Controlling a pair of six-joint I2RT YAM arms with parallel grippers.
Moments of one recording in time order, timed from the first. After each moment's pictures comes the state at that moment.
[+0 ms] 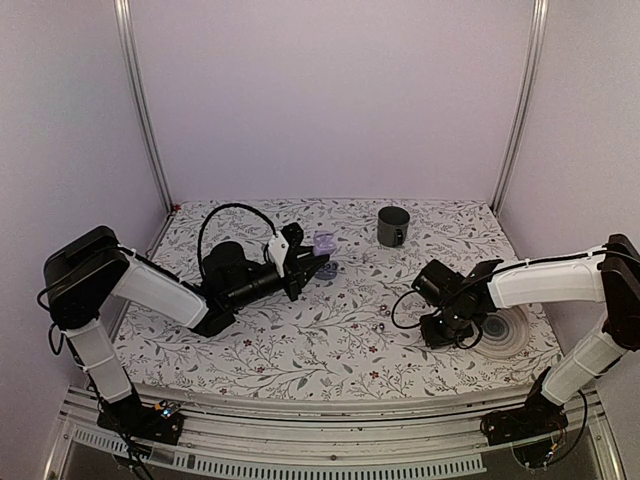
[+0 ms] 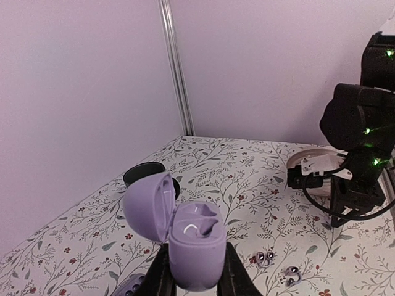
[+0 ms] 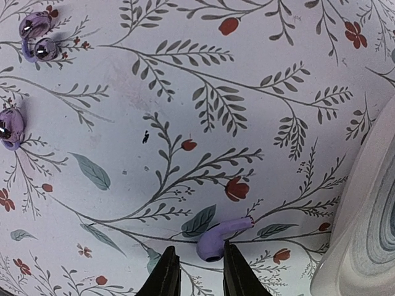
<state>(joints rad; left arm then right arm) -0.82 1.77 0.70 1.13 0.17 0.15 0.79 1.53 0.81 -0.65 0.19 0.60</state>
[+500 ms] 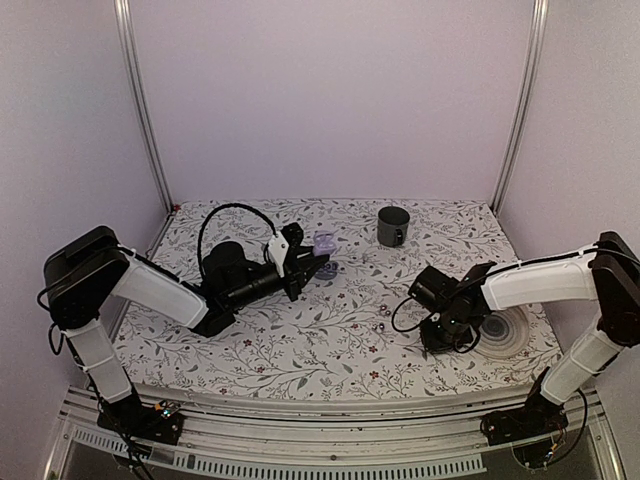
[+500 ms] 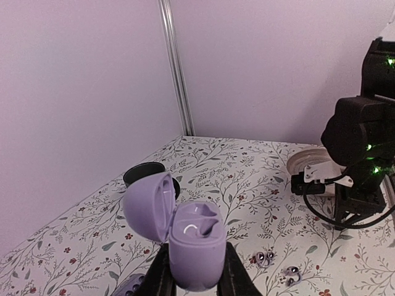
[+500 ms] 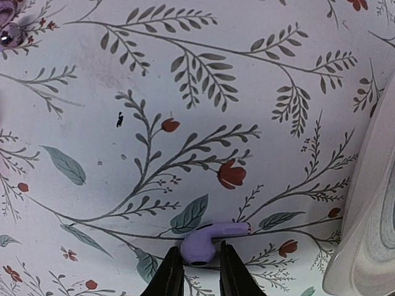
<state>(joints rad) -0.82 1.77 0.70 1.13 0.17 0.15 0.81 1.56 0.81 -0.67 0.19 0.68</state>
